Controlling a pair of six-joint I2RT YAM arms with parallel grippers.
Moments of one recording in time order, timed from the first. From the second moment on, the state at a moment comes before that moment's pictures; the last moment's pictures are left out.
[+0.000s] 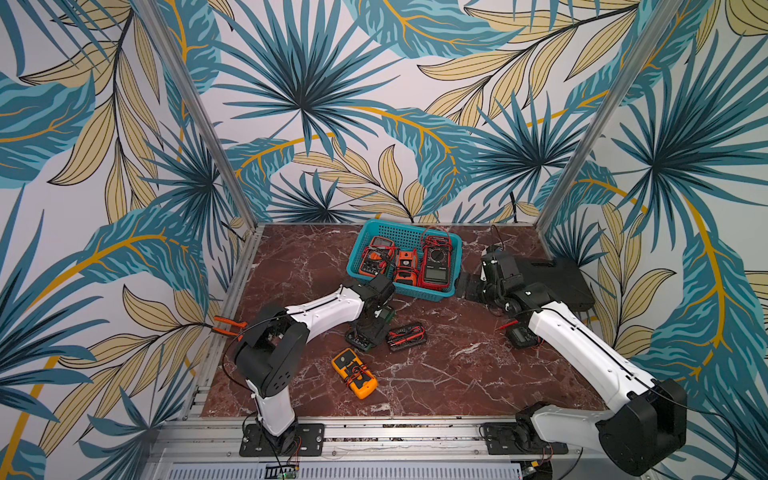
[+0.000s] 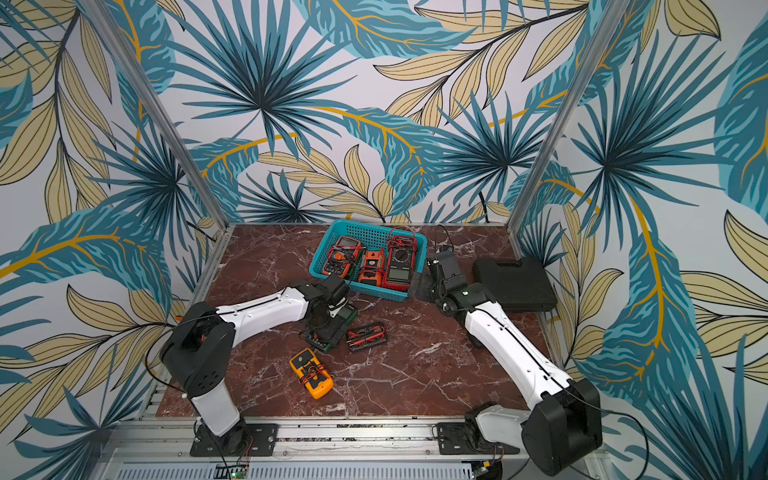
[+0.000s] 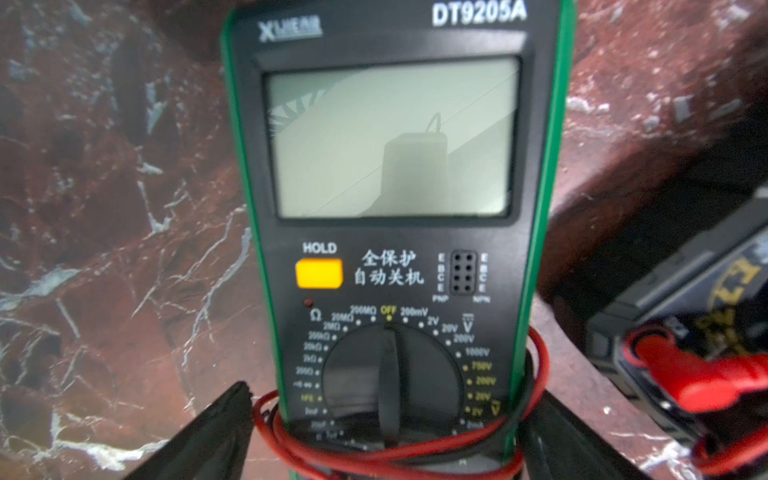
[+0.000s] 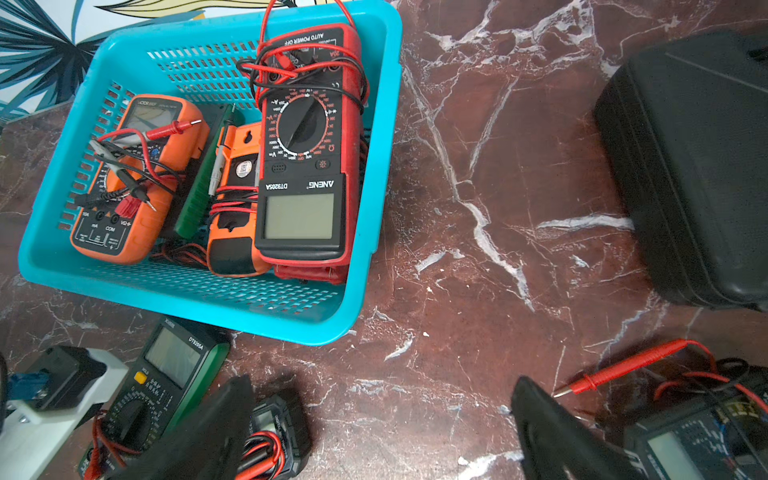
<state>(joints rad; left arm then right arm) -0.65 1.78 1.18 -0.83 -0.12 -0.11 0.36 1.27 1.07 -0.62 0.18 0.51</state>
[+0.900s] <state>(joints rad) -0.64 1.81 1.18 -0.79 -0.09 -0.12 0.36 1.27 1.07 -0.62 0.18 0.50</state>
